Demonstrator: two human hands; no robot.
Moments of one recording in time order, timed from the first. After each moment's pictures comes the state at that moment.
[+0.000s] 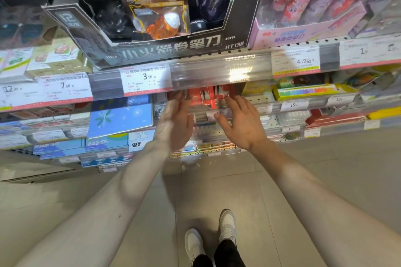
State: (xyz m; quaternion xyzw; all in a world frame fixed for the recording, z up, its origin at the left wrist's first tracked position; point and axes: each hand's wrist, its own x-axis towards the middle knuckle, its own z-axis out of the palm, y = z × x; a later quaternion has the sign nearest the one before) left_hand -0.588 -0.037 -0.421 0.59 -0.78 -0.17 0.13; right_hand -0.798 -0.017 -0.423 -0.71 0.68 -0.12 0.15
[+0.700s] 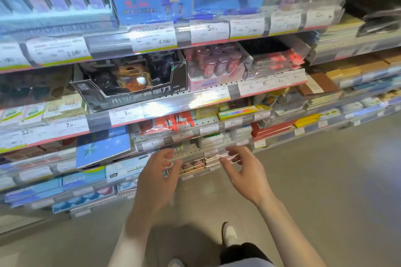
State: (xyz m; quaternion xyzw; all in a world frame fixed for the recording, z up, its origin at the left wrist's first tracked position) left_hand -0.618 0.125 -0.284 0.60 -0.66 -0.34 0.29; right_hand -0.845 0.175 -0.287 -0.55 0.74 -0.32 0.22
